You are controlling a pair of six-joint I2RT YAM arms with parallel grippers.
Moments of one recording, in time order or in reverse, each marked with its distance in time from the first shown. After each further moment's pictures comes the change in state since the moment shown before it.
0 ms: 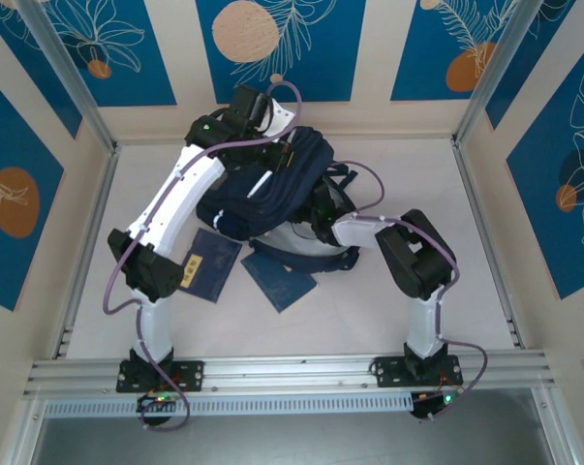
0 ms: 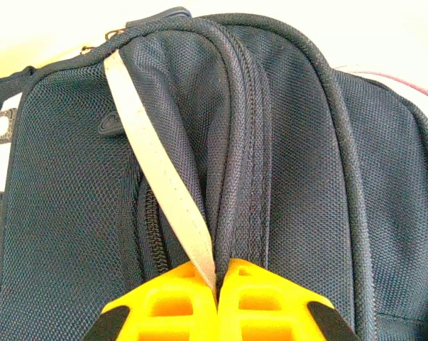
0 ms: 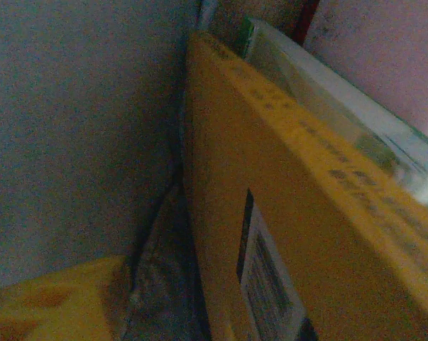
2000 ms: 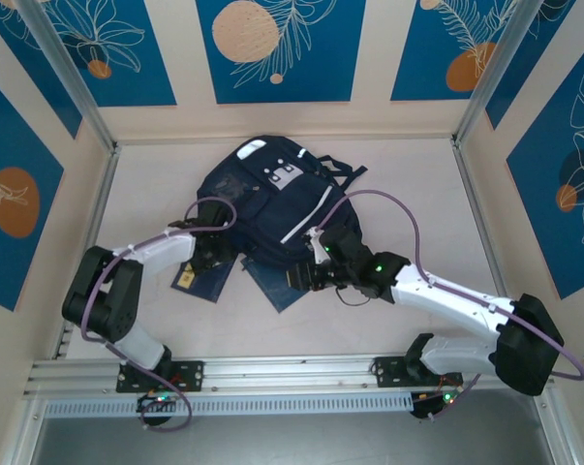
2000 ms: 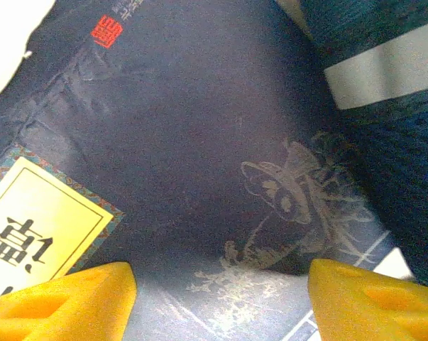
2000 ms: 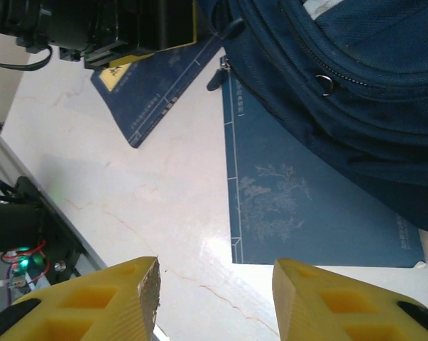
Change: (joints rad) left arm 0.164 -0.404 -1.433 0.549 -0.280 -0.794; right arm 0.251 -0.763 -0.364 -0.798 0.030 -0.525
